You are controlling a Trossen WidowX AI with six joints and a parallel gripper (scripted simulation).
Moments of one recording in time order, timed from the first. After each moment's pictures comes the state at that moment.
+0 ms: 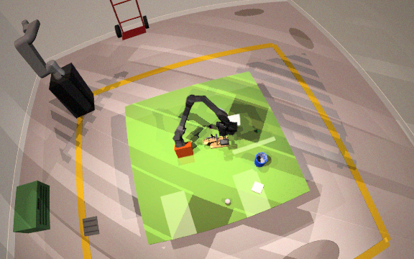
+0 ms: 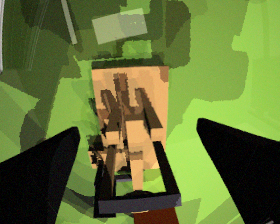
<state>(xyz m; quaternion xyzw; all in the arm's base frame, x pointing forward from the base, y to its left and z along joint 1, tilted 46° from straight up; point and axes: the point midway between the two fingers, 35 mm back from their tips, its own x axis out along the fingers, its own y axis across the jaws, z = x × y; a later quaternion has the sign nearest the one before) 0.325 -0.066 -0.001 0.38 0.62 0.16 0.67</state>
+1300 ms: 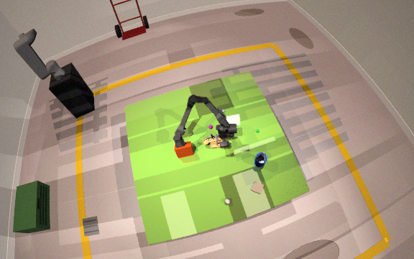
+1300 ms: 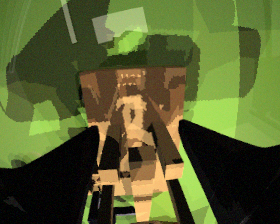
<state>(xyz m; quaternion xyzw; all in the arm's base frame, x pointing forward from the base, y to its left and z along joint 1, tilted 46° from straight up) 0.331 -0.035 -0.029 0.38 0.62 0.16 0.67</state>
